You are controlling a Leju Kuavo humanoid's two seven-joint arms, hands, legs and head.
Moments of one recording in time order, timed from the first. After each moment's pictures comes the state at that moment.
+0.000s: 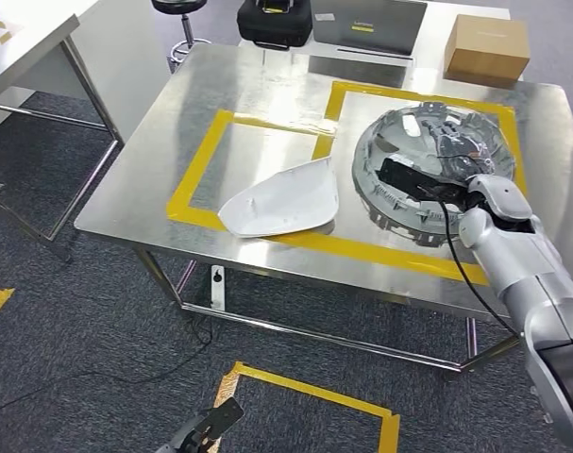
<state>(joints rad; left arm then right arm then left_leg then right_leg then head) -0.21 -0.14 -0.70 -0.20 -0.17 0.40 -0.02 -1.02 -0.13 0.51 -0.48 0.82 -0.25 -0.08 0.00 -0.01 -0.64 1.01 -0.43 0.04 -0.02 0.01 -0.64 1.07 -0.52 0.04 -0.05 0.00</state>
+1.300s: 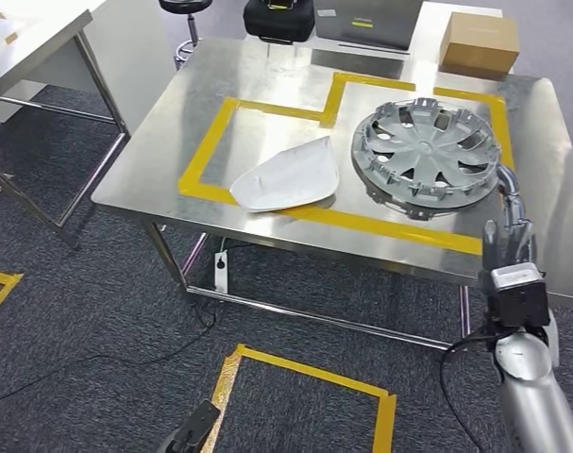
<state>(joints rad) -0.15 -0.12 -0.53 -0.20 -0.10 0.47 -0.06 -0.21 -0.13 0.09 -1.49 0.11 -0.30 -0.49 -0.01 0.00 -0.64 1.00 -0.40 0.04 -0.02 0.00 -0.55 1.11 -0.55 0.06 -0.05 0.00</state>
